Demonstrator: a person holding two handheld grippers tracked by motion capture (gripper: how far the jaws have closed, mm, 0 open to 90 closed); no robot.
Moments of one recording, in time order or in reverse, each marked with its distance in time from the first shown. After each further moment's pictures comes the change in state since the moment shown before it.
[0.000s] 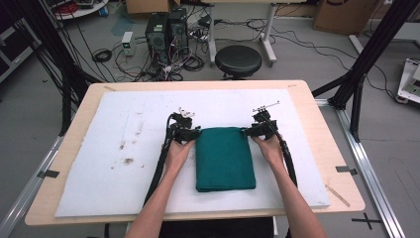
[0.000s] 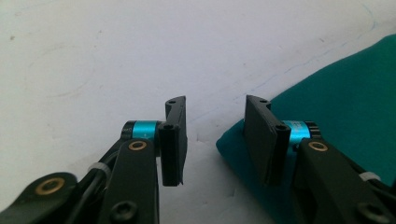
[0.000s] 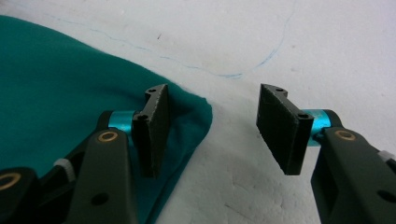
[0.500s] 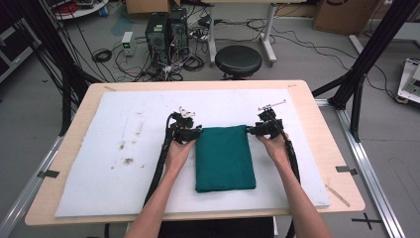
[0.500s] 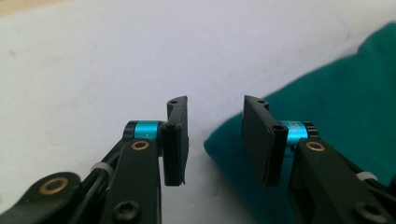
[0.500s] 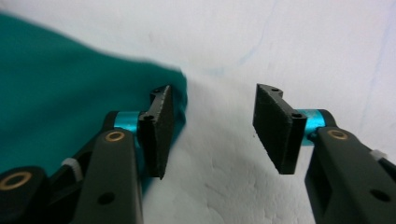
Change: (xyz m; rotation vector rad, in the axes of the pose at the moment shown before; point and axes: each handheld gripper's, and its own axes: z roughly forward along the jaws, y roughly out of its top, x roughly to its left) left arm -0.004 0.006 -0.015 -0.077 -0.022 -0.004; right arm -0.008 0.000 -0.018 -0.042 0.008 0.003
